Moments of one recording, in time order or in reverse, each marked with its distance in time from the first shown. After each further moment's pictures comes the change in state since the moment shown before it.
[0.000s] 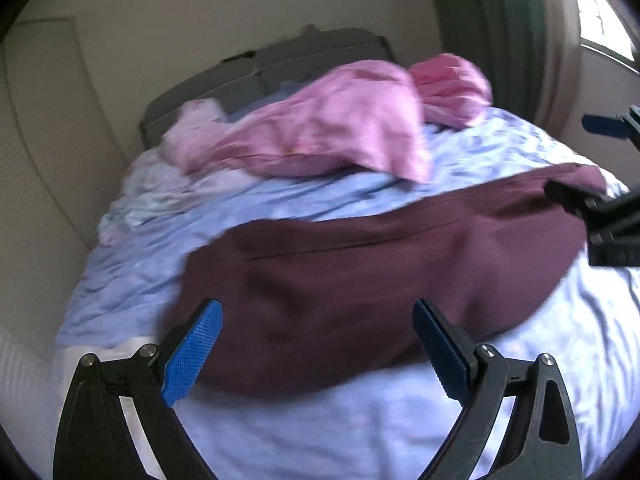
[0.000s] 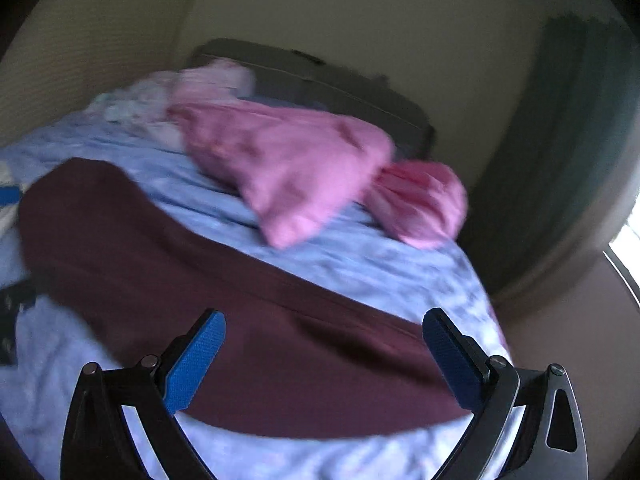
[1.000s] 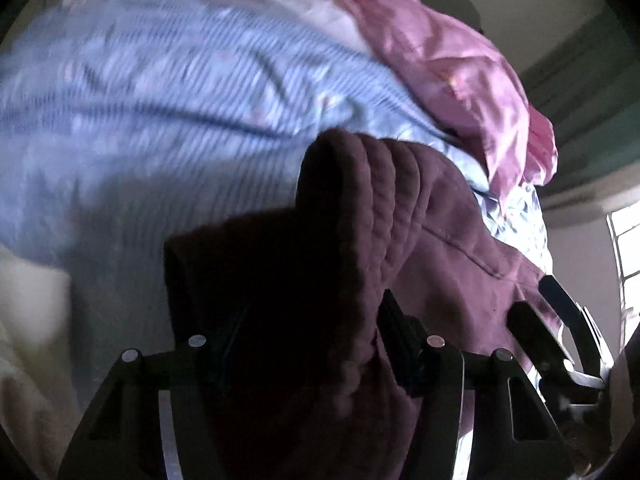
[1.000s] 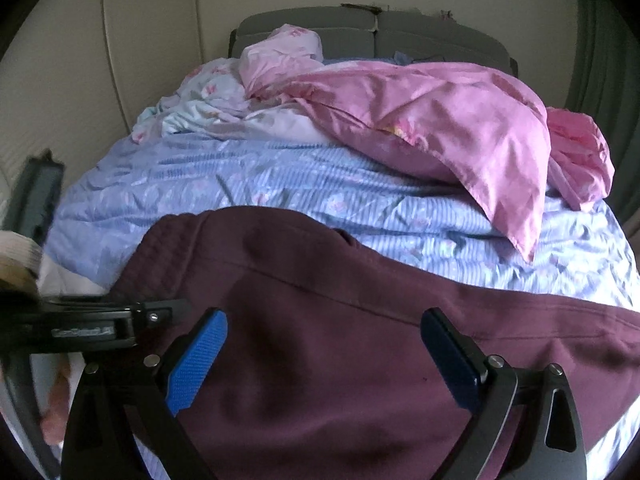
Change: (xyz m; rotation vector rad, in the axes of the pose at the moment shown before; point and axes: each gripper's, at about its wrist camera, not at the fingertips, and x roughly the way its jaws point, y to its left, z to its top) left arm 0.217 0.174 -0.059 -0.619 0.433 -0.474; right arm 0.118 0.215 0.097 0.239 0.173 0.317
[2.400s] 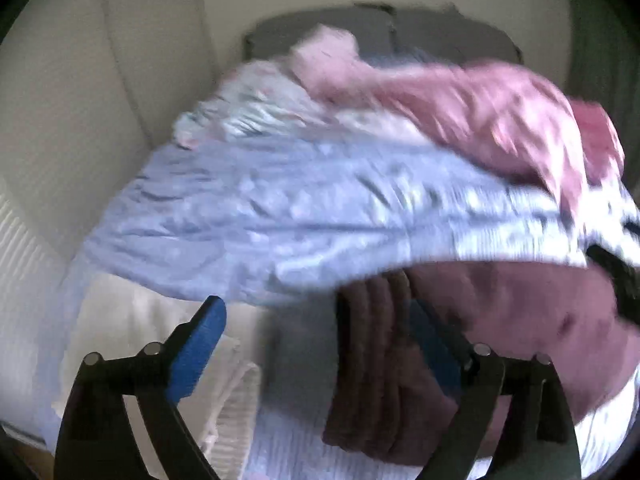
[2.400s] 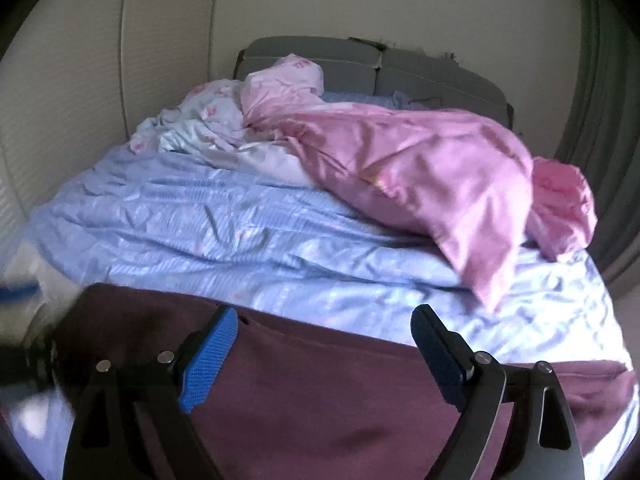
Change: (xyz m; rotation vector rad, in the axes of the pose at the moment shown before) left arm -0.126 -0.042 -0.045 0.184 -0.416 0.556; right arm -0.035 -0.017 0.020 -0.112 -0.107 -0.057
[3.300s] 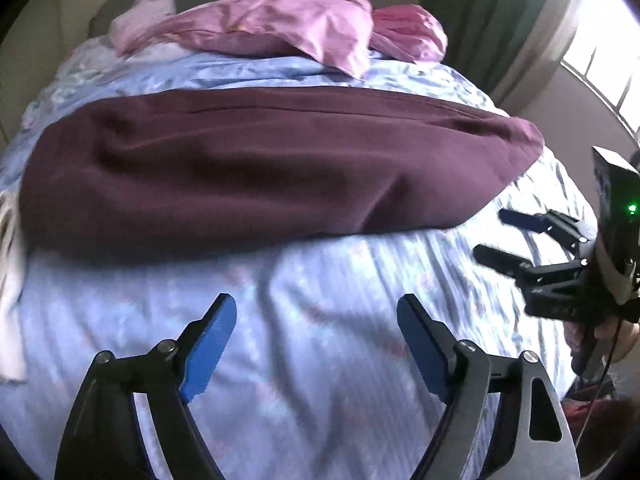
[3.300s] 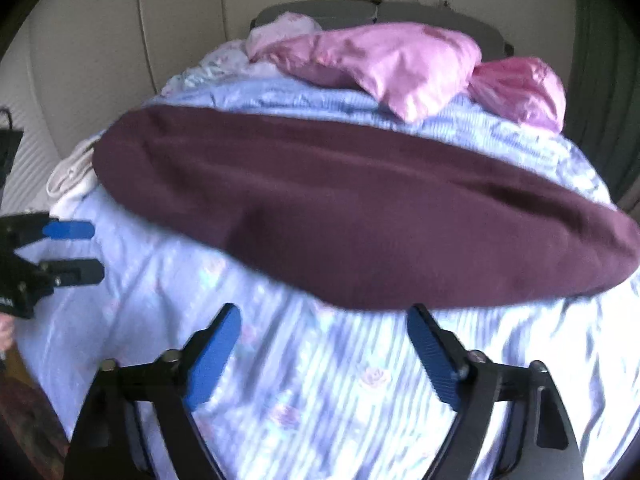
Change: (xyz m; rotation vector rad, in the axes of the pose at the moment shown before) left arm -0.066 -0.193 -0.179 0.276 0.167 -0.492; right arm -0.087 -0.151 -0.246 0.037 0.127 0.169
